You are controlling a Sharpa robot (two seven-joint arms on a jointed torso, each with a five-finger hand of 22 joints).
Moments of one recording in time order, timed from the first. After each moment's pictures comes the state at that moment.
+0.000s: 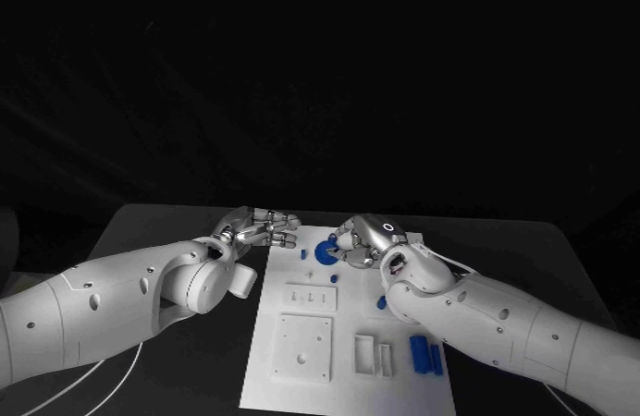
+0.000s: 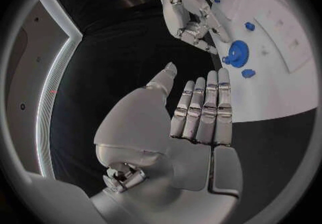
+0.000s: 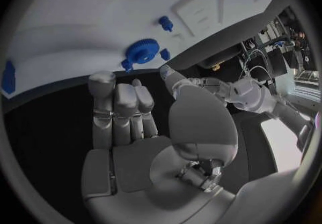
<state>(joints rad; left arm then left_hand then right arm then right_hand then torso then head) 1.29 -0.75 -0.14 1.36 -0.12 -0.32 0.26 1.31 -0.02 0.13 -0.06 0.09 0.97 0.16 0.06 0.06 1.04 0.15 0.06 0.06 1.12 0.13 0.07 0.08 0.08 1.00 0.11 0.30 0.08 1.04 -0.47 0.15 1.17 -1.74 -0.52 -0.25 1.14 -0.18 0.33 0.04 0.15 1.05 0.10 0.07 0.07 1.34 -0.01 1.04 1.30 1.46 -0.07 1.05 1.10 0.08 1.47 -0.09 0.68 1.31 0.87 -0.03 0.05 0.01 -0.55</state>
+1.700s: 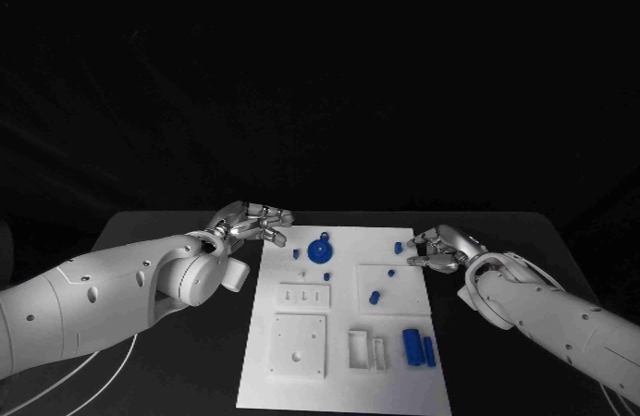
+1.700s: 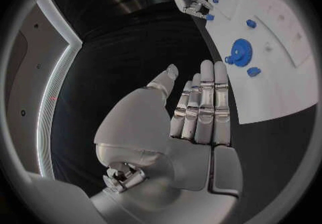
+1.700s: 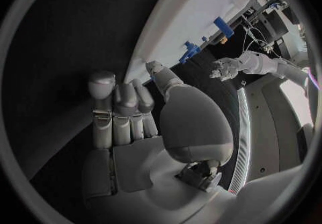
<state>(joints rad) 1.28 -0.76 -0.14 1.31 -0.15 -0.26 0.27 1.31 -0.01 0.17 -0.06 0.09 0.98 0.15 0.06 0.06 1.14 0.11 0.06 0.06 1.22 0.04 0.45 0.24 0.08 0.98 0.03 0.68 0.32 0.94 -0.62 0.28 0.90 -1.31 -0.36 0.20 1.25 -0.10 0.24 -0.20 0.31 1.06 0.11 0.07 0.07 1.33 0.00 1.04 1.30 1.45 -0.07 1.04 1.10 0.08 1.46 -0.09 0.69 1.31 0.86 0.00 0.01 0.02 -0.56</state>
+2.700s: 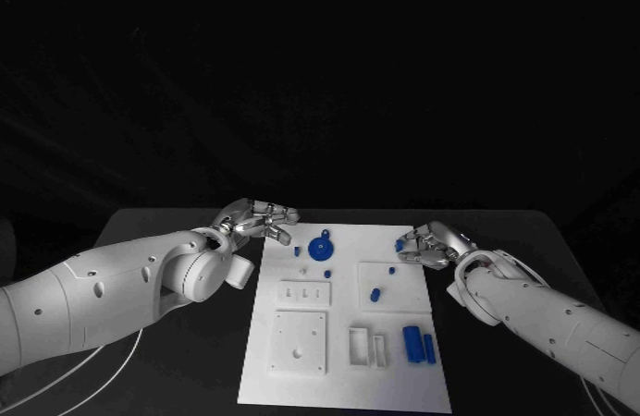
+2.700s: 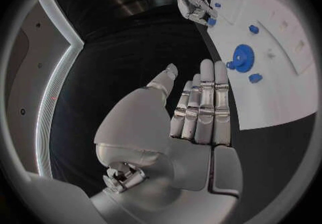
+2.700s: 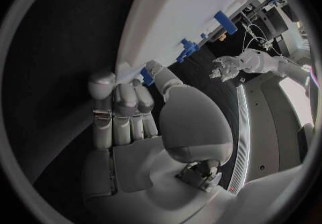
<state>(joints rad) 1.28 -0.75 -0.14 1.31 -0.15 -0.24 0.26 1.31 -0.01 0.16 -0.06 0.09 0.98 0.15 0.06 0.06 1.13 0.11 0.06 0.06 1.23 0.04 0.47 0.24 0.08 0.98 0.03 0.70 0.33 0.94 -0.56 0.28 0.85 -1.29 -0.38 0.21 1.25 -0.10 0.24 -0.18 0.28 1.06 0.11 0.07 0.07 1.33 0.00 1.04 1.30 1.45 -0.07 1.04 1.10 0.08 1.46 -0.09 0.70 1.31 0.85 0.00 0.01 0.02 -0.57</state>
